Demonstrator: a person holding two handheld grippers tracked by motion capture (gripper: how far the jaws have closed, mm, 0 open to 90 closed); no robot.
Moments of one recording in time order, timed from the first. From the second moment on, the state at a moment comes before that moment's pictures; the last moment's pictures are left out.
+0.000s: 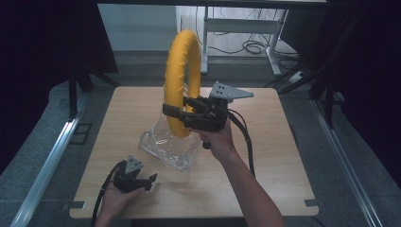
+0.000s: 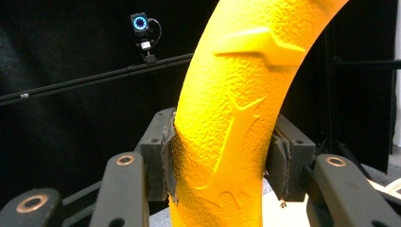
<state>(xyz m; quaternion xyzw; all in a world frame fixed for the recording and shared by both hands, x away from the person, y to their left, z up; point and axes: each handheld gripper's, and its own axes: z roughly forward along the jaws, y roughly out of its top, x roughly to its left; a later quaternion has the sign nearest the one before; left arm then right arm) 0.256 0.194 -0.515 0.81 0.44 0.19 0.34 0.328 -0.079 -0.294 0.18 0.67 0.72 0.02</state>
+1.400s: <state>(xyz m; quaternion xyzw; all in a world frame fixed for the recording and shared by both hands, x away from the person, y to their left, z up) 0.257 0.192 -0.519 0.82 0.44 0.19 0.33 0.344 -0.064 -0.367 0.22 0.70 0.67 -0.05</state>
